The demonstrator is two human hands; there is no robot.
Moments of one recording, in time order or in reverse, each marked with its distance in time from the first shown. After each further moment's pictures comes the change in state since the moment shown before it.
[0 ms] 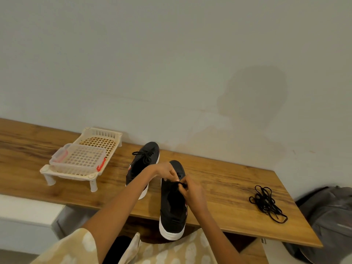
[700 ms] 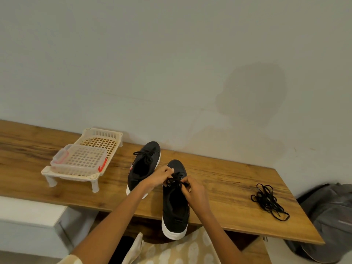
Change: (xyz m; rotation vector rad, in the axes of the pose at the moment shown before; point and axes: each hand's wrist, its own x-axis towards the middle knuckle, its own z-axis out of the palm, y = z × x) left_hand -0.026 -0.012 0.034 -0.595 0.289 -0.057; right_hand -0.003 0.007 0.009 0.076 0.063 -0.063
